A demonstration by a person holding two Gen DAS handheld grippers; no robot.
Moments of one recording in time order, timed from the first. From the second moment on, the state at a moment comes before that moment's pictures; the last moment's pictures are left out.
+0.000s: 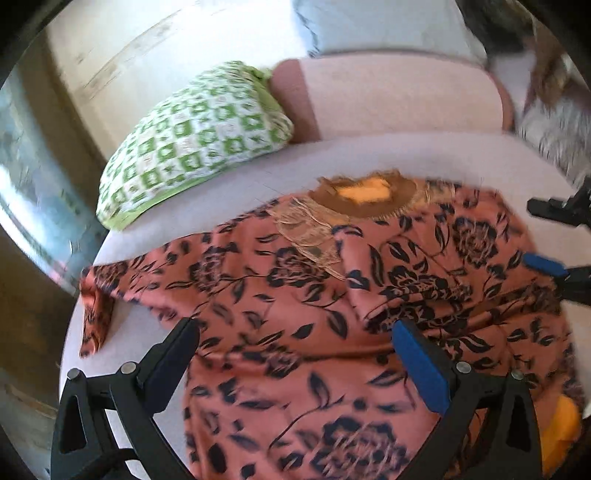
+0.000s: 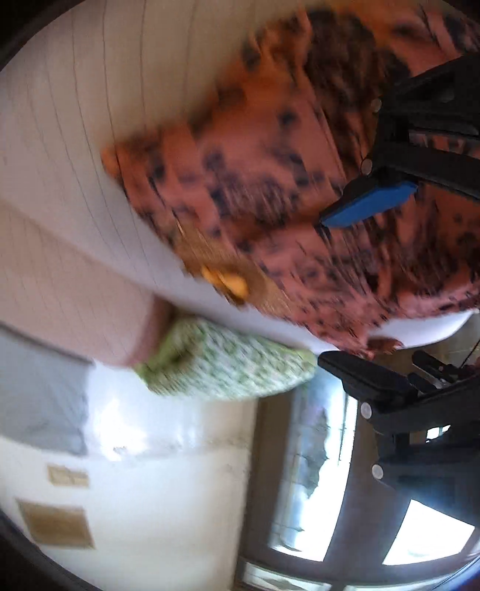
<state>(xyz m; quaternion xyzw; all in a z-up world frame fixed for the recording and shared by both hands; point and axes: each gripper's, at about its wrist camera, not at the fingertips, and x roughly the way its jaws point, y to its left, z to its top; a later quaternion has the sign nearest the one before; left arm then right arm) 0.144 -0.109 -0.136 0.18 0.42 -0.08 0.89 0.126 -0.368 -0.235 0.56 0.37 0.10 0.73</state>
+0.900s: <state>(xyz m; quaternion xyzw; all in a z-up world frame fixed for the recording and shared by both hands) 0.218 -0.072 -0.178 0.07 0.51 -0.01 0.86 0.149 -0.381 -0.276 0.55 0.44 0.05 0.71</state>
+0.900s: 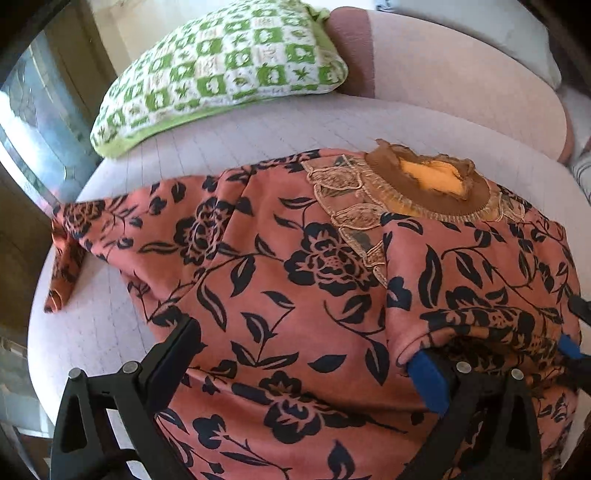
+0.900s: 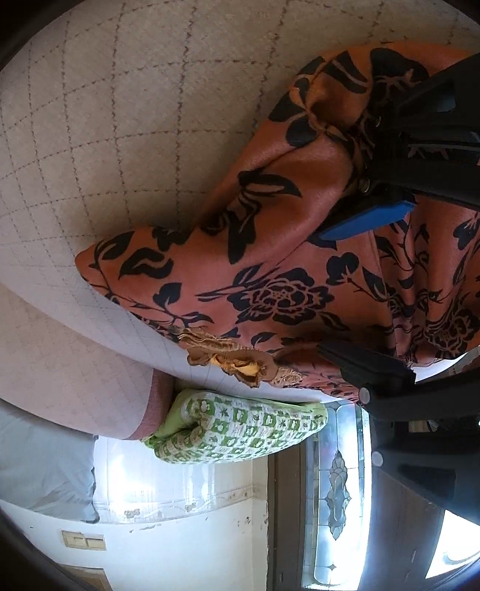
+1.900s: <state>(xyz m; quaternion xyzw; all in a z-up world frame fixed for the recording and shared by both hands) 0.236 0.096 -0.172 -0.23 0.53 0.02 0.82 0.143 -0.386 -0.282 0.54 0.45 0.05 0.71</state>
